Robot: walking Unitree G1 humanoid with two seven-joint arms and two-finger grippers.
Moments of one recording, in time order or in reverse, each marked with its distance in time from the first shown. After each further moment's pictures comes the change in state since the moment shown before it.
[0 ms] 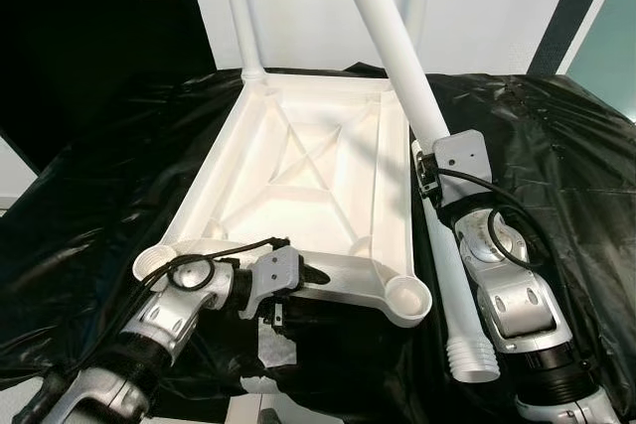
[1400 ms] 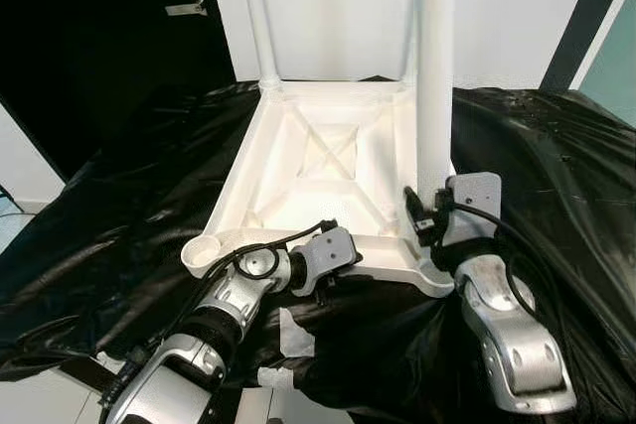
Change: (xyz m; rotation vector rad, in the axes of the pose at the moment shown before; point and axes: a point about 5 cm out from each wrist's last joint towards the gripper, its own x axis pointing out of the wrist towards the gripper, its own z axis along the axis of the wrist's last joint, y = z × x) left arm 0.062 0.038 0.010 -0.035 0.000 0.285; right arm -0.047 0.011 -0.014 0.359 0.033 0.069
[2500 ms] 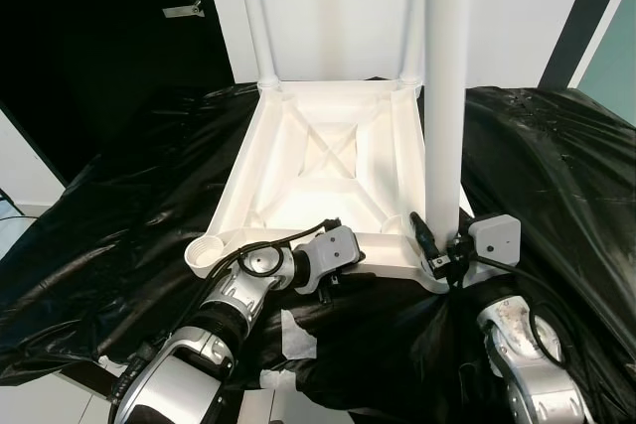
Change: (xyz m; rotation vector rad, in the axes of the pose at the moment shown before) left arm 0.002 0.004 -0.004 0.015 0.014 0.006; right arm -0.018 -0.007 -0.032 -0.069 -0.100 0.165
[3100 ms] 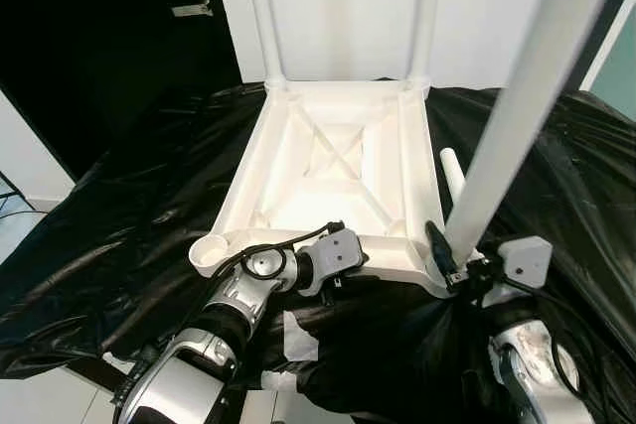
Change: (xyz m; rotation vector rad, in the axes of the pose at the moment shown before) left arm 0.002 -0.002 0.001 0.013 -0.012 -0.003; right arm -0.030 -0.008 -0.011 0.084 -0.005 -0.089
